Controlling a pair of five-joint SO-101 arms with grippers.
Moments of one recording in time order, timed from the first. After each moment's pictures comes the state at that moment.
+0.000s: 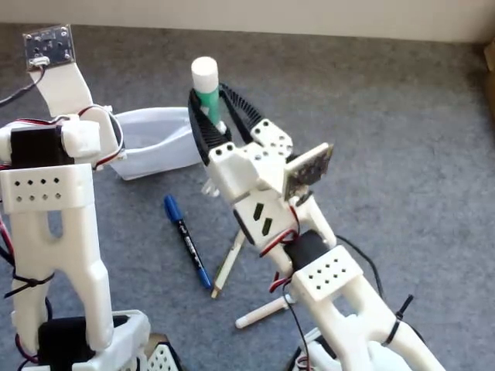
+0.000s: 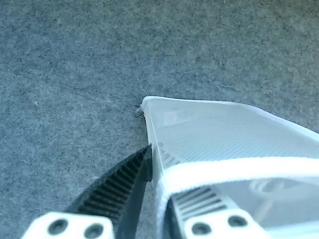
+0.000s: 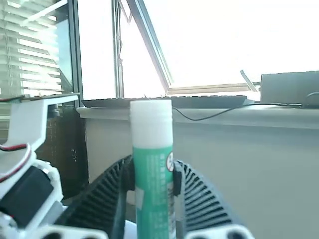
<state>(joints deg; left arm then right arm) -12.2 -20.0 -2.7 89.1 16.5 -36.7 -43.9 56.4 -27.3 -1.5</state>
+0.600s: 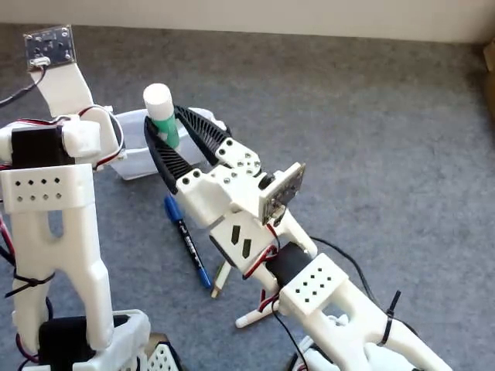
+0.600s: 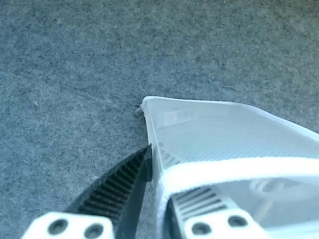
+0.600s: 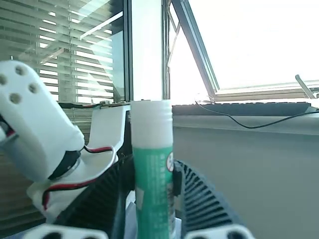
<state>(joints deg) -12.2 -20.0 -2.7 89.1 16.5 -46.0 -43.9 56.4 -29.0 -1.5</state>
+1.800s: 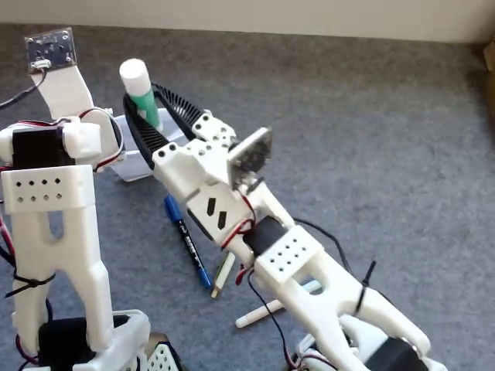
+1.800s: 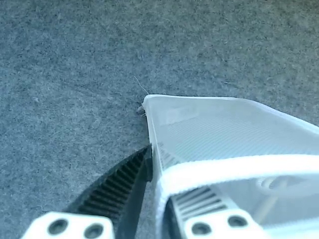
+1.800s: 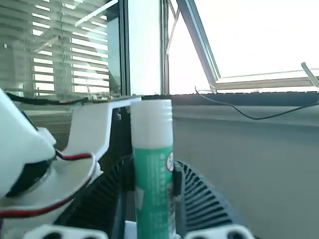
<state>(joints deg) -12.2 -20.1 -1.4 89.1 16.5 -46.0 -26.9 43.6 -29.0 -1.5</state>
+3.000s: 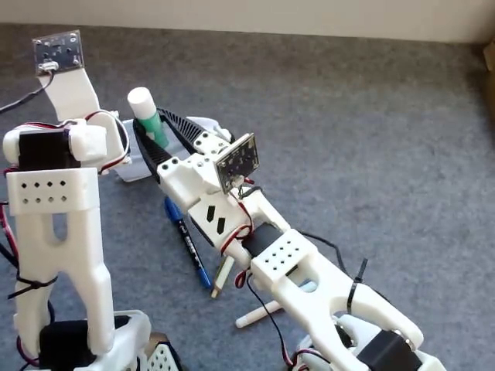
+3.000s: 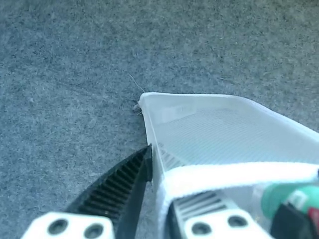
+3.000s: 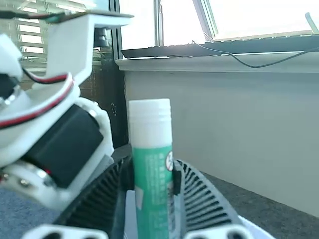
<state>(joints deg) -11.7 -20.8 0.4 88.6 16.5 -44.4 -22.2 50.9 -30.5 -1.4</state>
